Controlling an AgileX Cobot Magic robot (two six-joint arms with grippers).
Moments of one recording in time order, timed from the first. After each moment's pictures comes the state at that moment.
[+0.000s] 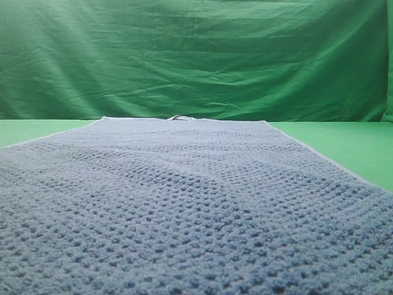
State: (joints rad) left arm -0.04 -0.02 0.02 -0.72 0.33 0.18; right arm 0.03 -0.01 0.03 0.34 0.36 -0.26
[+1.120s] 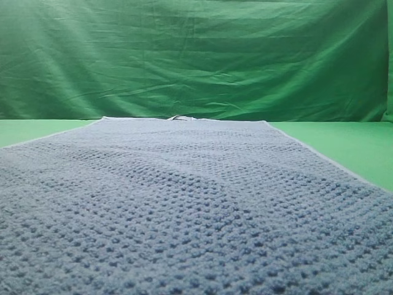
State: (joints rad) left arm -0.04 -0.02 0.02 -1.22 0.13 0.18; right arm 0.03 -0.01 0.03 0.75 0.14 -0.23
